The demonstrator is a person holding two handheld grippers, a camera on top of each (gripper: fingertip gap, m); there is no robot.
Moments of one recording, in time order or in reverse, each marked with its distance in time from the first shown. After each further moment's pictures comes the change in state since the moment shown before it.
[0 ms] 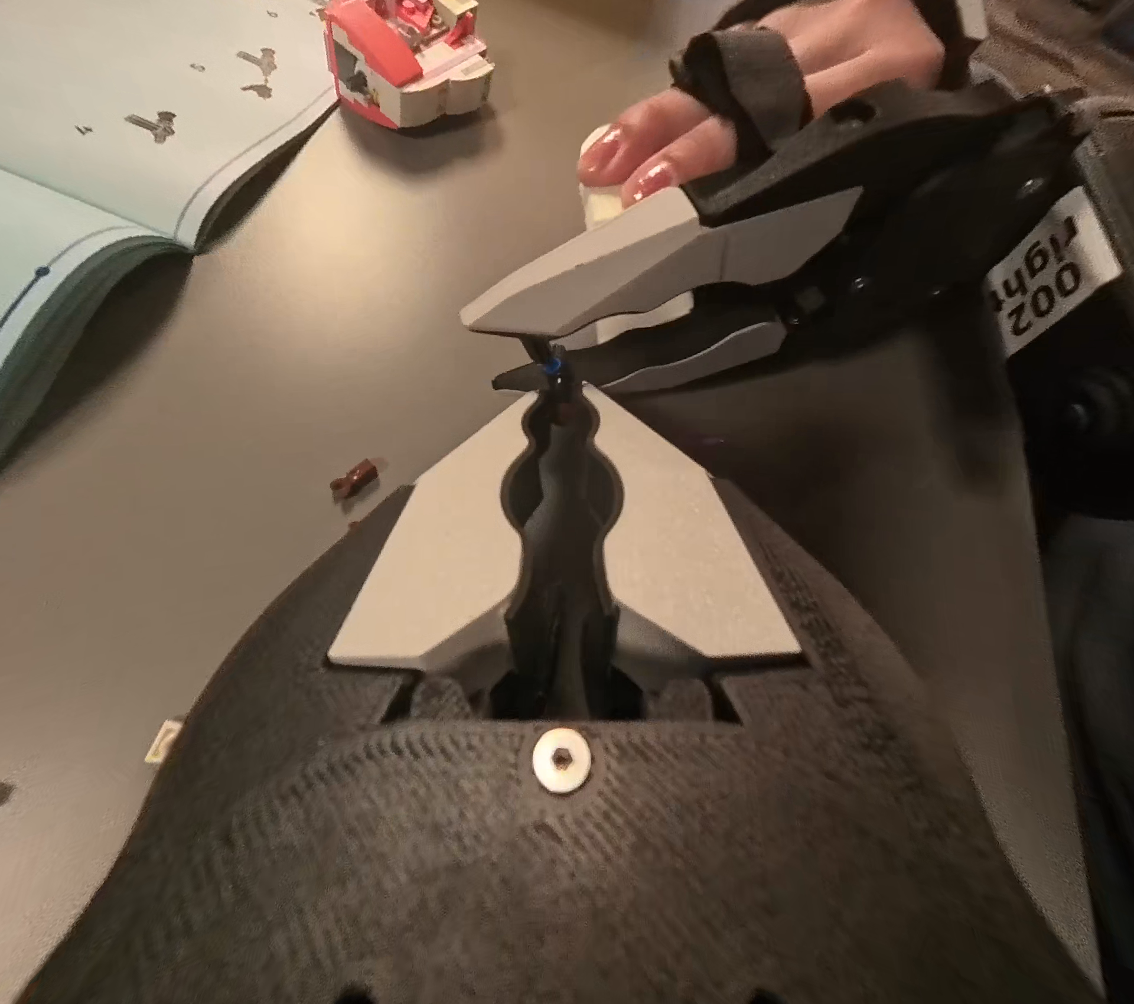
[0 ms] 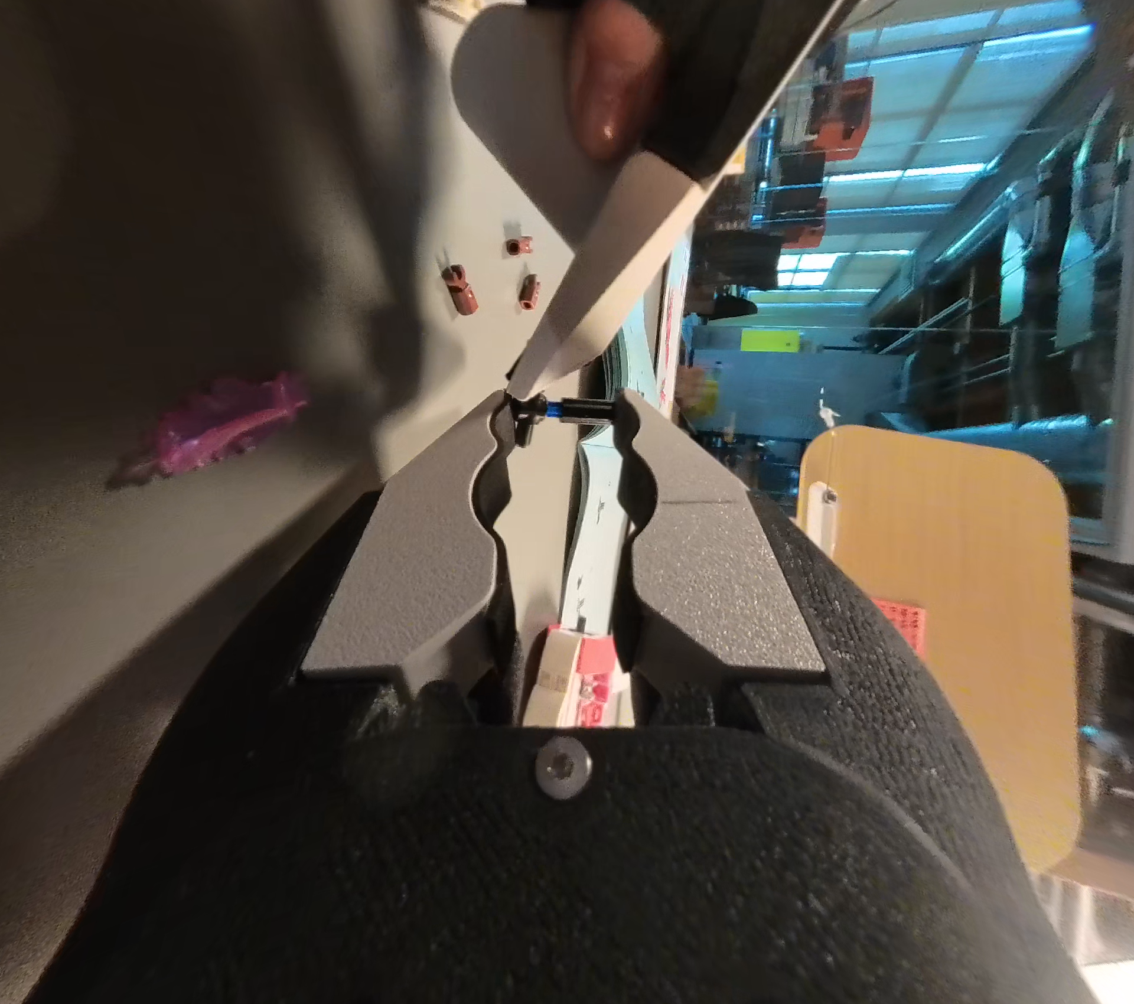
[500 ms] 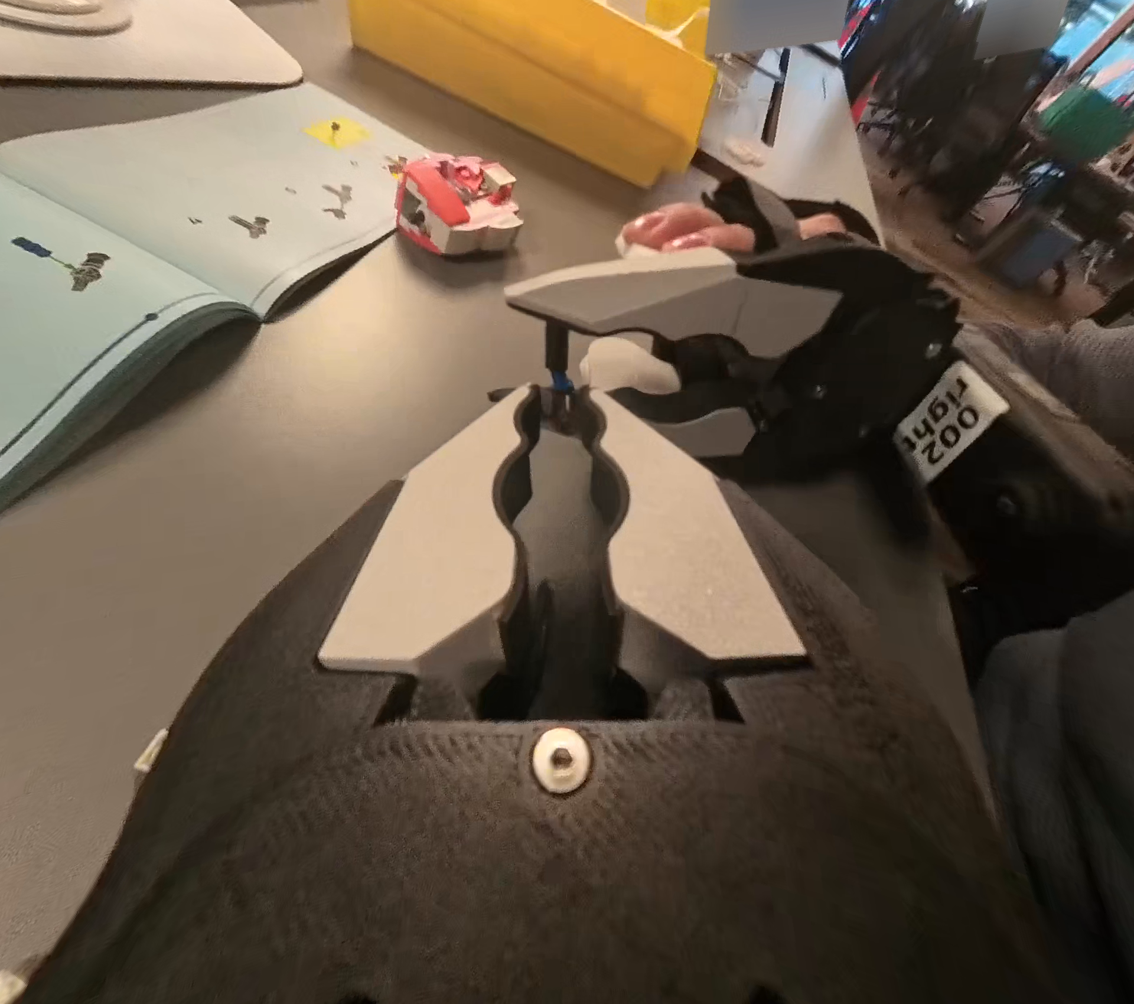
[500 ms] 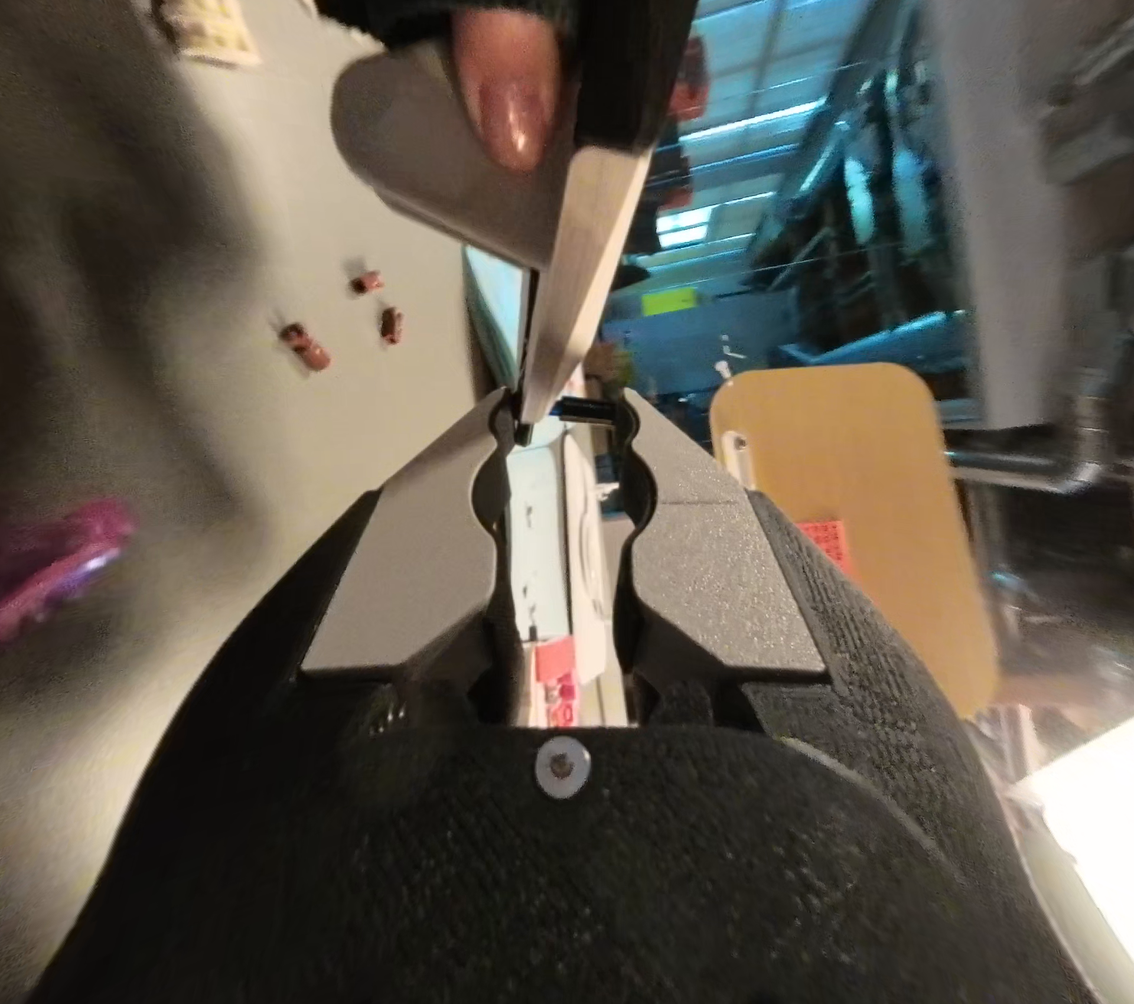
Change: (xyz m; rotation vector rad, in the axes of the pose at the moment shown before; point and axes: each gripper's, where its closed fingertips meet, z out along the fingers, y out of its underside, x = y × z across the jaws) left arm -0.005 -0.034 -0.019 0.251 0.020 -0.130; right arm 0.040 -0.002 -0.002 -0.017 0.251 0.121
